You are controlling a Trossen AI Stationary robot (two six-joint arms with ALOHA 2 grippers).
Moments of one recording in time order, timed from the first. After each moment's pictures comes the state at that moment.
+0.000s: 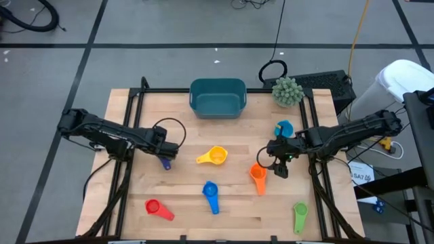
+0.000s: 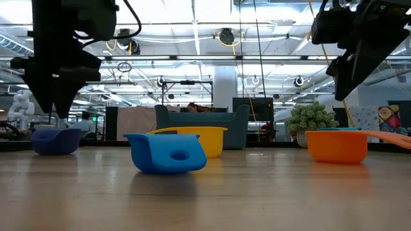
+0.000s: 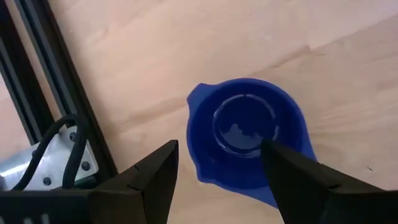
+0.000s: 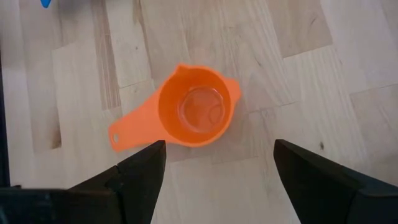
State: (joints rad) left arm -0.13 1.34 0.84 -1.23 -0.26 -1.31; right arm 0.19 1.03 0.69 -0.72 -0.05 0.47
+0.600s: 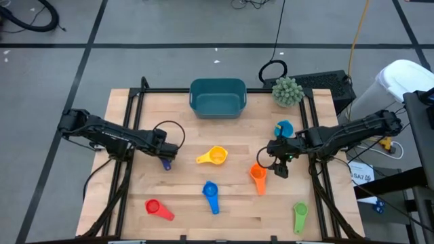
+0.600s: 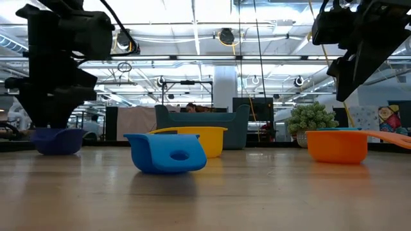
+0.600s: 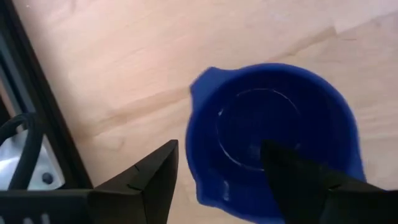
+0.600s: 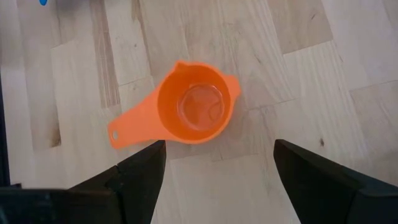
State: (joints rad) left arm -0.10 1.34 0.70 -1.05 -0.23 -1.29; right arm 0.19 1.03 0.69 -0.73 -0.06 0.48
